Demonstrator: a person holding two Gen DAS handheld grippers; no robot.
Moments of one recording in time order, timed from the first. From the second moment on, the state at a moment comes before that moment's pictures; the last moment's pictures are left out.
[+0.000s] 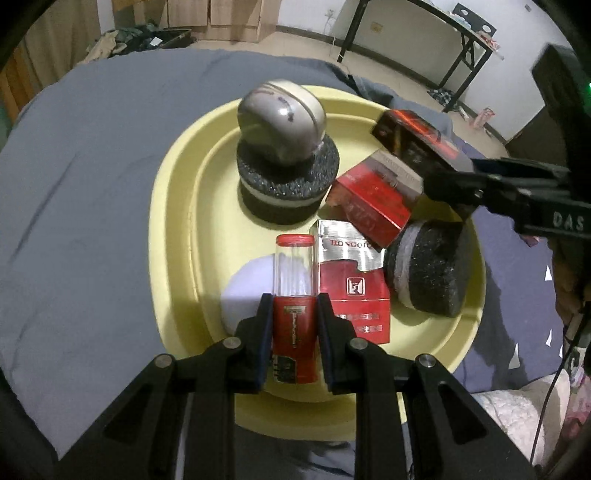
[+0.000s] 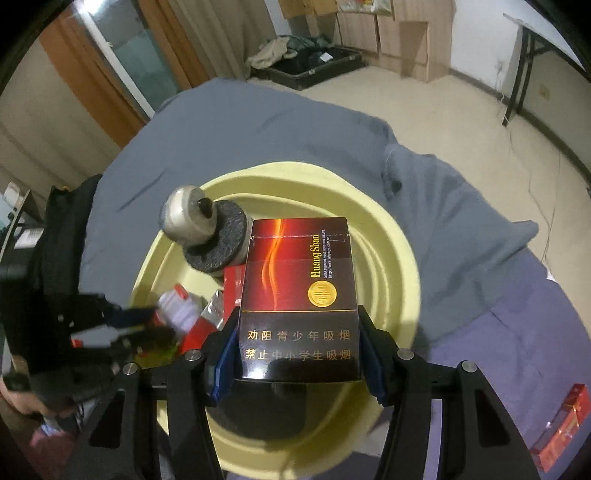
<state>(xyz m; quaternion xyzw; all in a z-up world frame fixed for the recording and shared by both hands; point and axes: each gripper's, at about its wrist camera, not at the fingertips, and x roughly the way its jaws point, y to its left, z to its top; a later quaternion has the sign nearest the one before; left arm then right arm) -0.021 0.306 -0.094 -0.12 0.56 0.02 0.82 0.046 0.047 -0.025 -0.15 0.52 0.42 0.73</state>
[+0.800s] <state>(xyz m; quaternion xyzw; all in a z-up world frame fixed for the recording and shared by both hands) -0.007 0.282 -0.003 -0.13 0.46 -0.03 0.88 0.045 -0.042 0.030 -0.02 0.42 0.36 0.83</state>
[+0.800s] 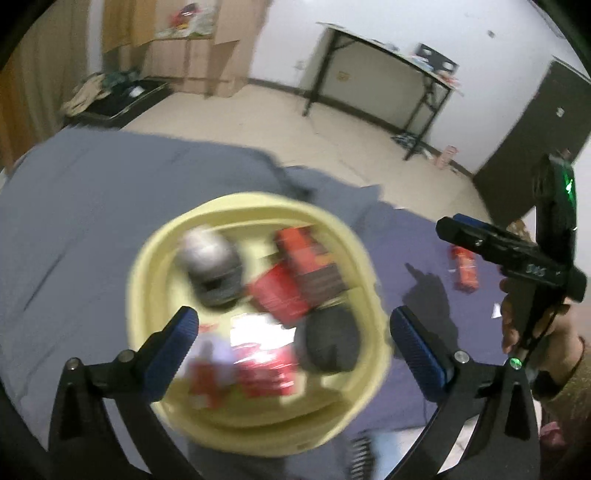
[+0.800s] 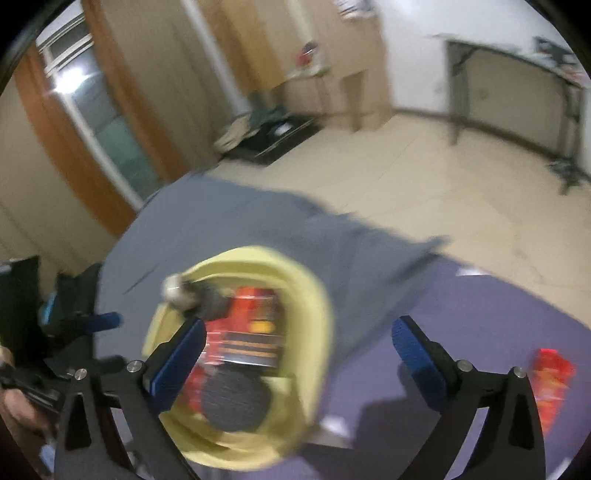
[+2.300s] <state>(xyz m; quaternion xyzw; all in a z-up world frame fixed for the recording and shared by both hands) 0.151 -0.056 -0.106 -0.03 0.52 -0.14 0.84 0.181 -0.416 -0.047 -0.01 0.48 0.05 0.87</state>
